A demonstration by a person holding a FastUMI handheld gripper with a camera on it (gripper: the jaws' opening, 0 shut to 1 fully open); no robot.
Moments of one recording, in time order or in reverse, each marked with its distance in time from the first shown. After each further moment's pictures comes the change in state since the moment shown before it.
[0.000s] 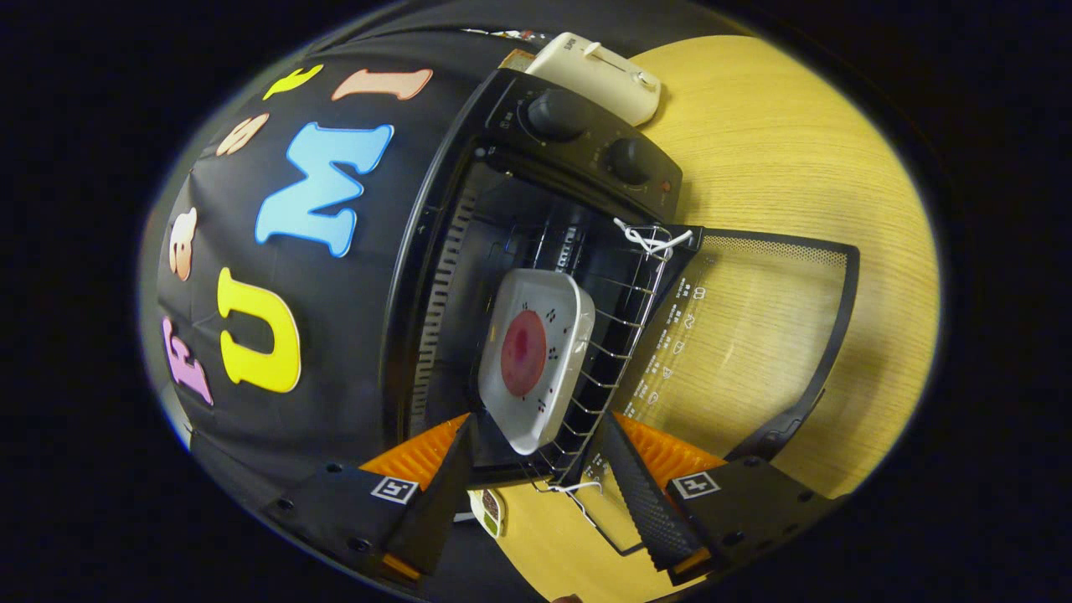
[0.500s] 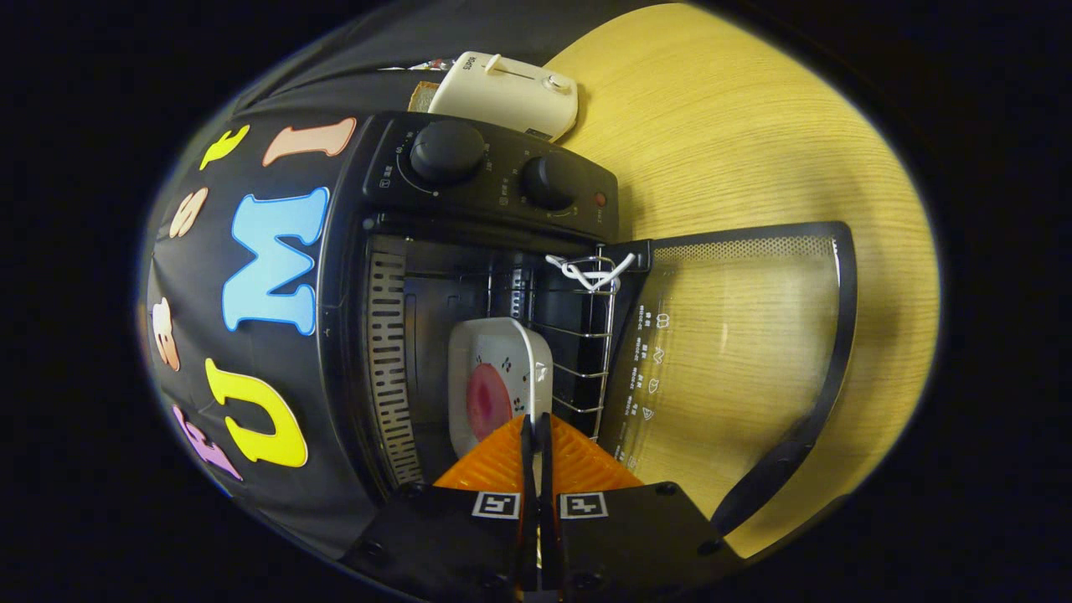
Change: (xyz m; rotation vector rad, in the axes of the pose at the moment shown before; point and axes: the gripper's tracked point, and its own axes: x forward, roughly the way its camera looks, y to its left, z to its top) arm 0.039 -0.016 0.038 0.325 -0.133 -0.052
